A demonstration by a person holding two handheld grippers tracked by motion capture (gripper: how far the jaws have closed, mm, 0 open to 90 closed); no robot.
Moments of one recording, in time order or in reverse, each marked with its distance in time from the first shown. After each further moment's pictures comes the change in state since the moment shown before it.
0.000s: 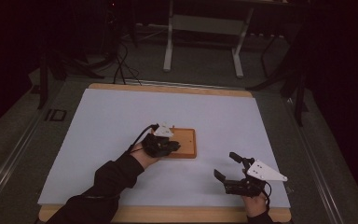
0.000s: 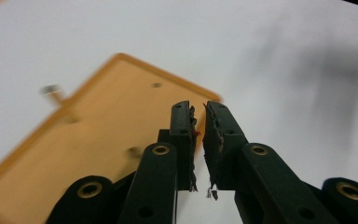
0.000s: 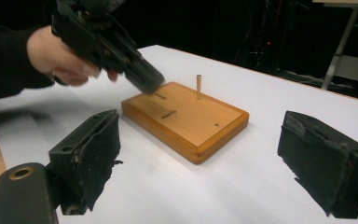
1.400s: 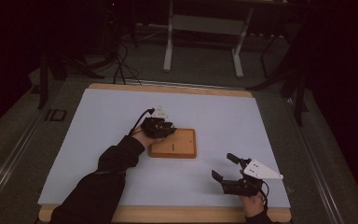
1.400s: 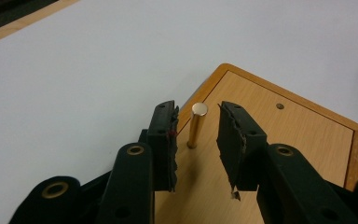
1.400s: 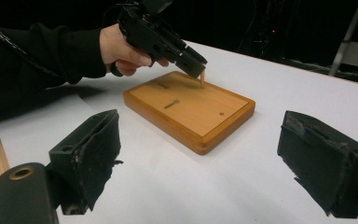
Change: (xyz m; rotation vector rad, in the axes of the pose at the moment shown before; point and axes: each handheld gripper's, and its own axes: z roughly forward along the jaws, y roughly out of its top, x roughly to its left) left arm 0.066 0.004 0.055 -0.017 0.050 -0.025; right arm 0.001 -0.005 0.007 0.038 0.018 0.025
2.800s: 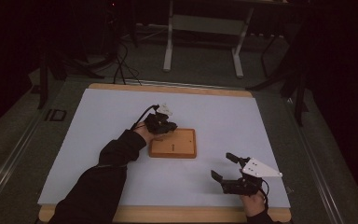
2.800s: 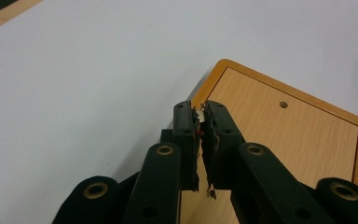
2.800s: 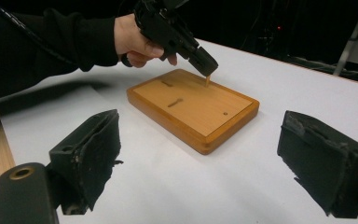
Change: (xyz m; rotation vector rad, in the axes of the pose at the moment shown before) left arm 0.010 0.014 0.007 0.091 -0.056 0.030; right arm 0.000 0.007 0.001 0.028 0.014 -0.017
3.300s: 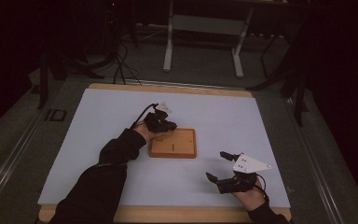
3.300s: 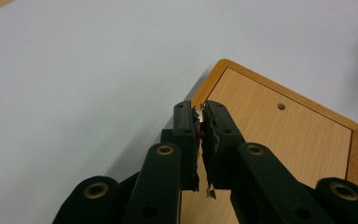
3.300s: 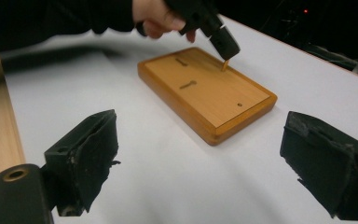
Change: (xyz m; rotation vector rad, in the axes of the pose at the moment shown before) left arm 0.007 0.003 0.000 0.020 -0.038 -0.044; right arm 0.003 0.013 0.018 0.131 0.067 -0.145
